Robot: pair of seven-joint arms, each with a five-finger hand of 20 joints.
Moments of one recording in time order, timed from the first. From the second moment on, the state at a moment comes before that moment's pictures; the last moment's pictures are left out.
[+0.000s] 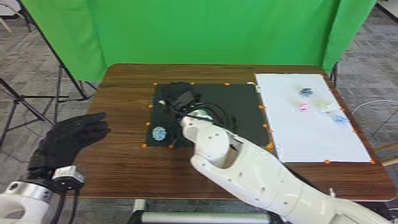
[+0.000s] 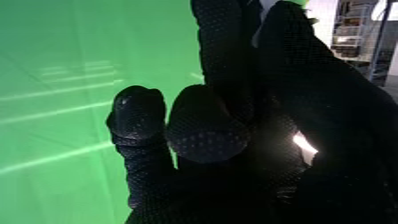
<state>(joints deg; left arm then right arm) 142.1 -42.5 -108.6 -125.6 34.0 7.6 15.4 -57.9 -76.8 29.7 -86.9 -146.1 -1.4 28.9</state>
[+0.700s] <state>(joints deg) 138.0 -42.0 -106.4 -124.2 34.4 6.4 14.5 -59.9 -78.6 32.6 -84.5 -143.7 -7.5 32.9</state>
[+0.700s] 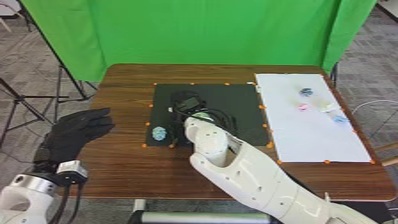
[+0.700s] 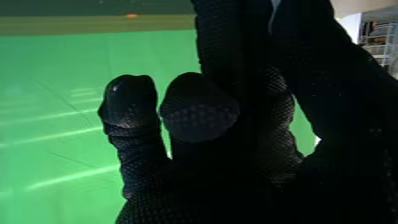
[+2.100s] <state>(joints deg) 136.9 -41.3 -105.6 -123.8 34.6 6.0 13.7 -60.6 -80.1 33.1 -87.8 -139.5 -13.3 34.6</state>
